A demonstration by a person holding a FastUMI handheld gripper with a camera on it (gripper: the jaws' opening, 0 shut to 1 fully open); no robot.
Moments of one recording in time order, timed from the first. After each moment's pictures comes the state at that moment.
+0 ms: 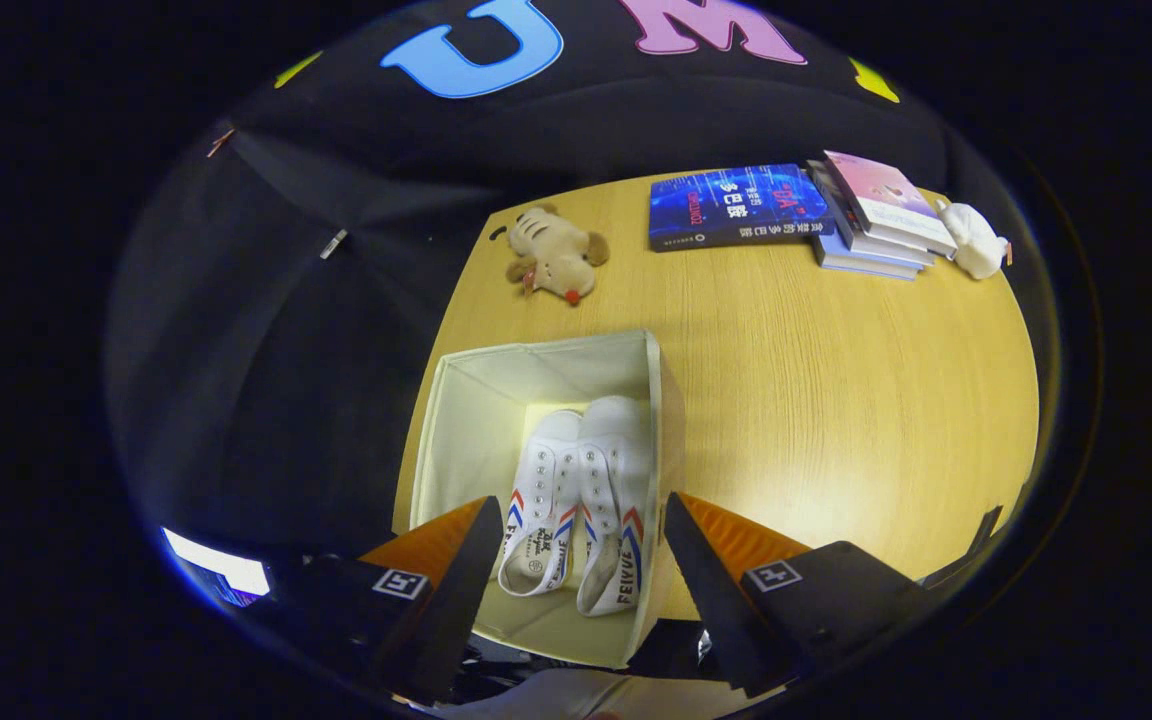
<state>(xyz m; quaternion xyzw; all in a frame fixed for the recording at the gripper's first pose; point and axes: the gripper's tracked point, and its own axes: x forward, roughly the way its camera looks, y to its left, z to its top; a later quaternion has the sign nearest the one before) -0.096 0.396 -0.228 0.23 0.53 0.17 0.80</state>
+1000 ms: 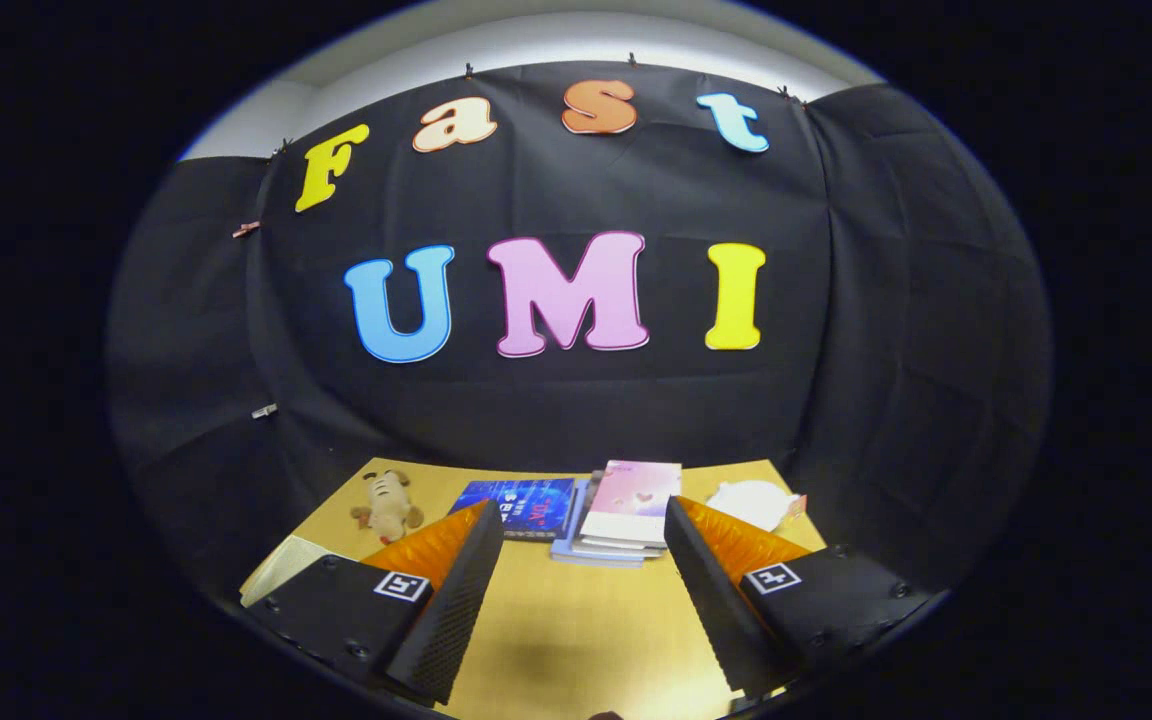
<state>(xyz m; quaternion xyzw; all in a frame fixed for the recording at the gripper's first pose) -0.014 0.015 -0.098 0.12 0.17 0.02 0.98</state>
